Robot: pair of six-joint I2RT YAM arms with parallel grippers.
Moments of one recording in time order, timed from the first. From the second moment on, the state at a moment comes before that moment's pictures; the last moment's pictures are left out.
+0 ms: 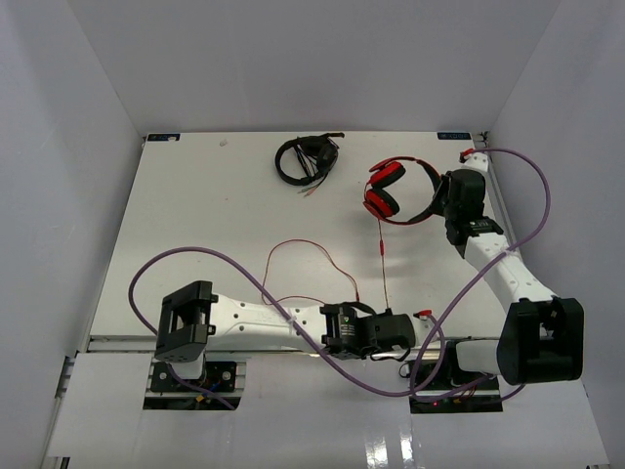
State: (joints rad) left arm -1.55 1.77 1.39 -0.60 -0.36 0.00; right arm 0.12 1.29 0.86 -0.03 0.19 0.30
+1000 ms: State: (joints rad) left arm -1.56 1.62 1.51 -0.73 -0.47 0.25; right arm 0.24 1.20 0.72 0.17 0.10 -0.04
